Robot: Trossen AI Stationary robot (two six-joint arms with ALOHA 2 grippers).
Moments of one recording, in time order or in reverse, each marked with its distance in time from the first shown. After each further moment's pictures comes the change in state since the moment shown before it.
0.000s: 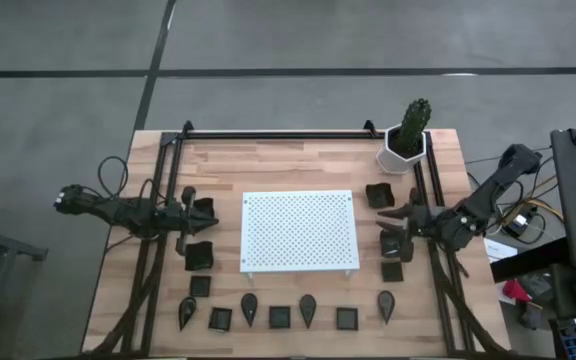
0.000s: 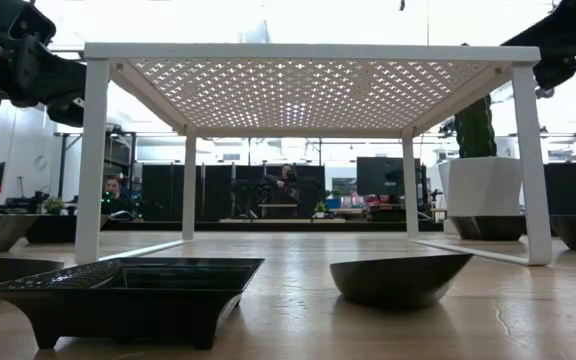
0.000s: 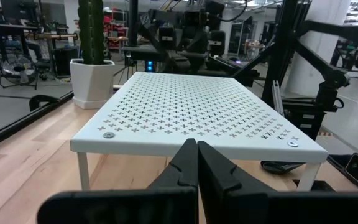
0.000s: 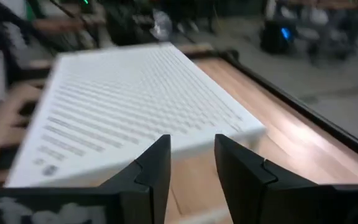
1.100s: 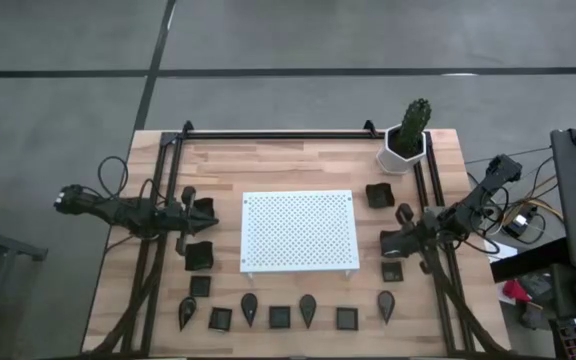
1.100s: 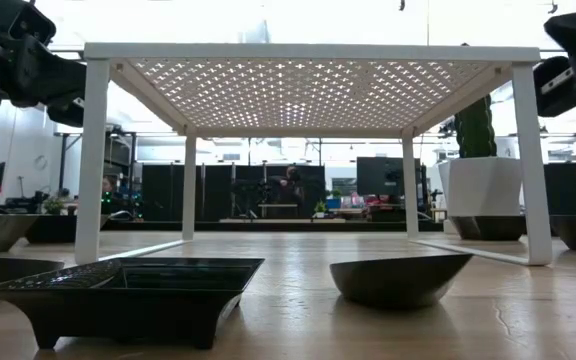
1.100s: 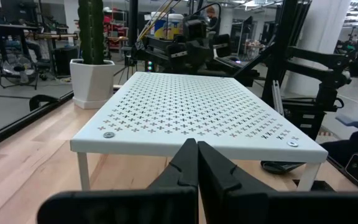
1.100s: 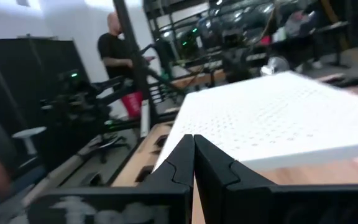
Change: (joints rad) left arm 0.000 0.000 0.000 0.000 0.000 0.000; right arm 0.021 -0.424 -0.397 0.558 -0.398 -0.214
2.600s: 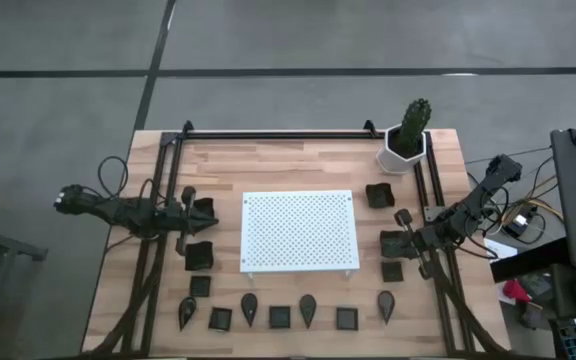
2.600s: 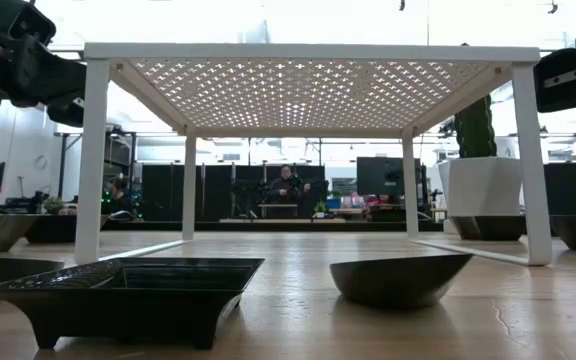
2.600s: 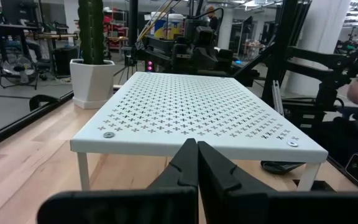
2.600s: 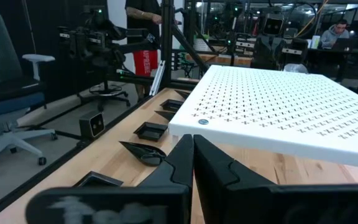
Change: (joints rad) left arm 0.000 0.000 0.000 0.000 0.000 0.000; right arm 0.000 0.000 0.000 -0.133 -0.153 -0.222
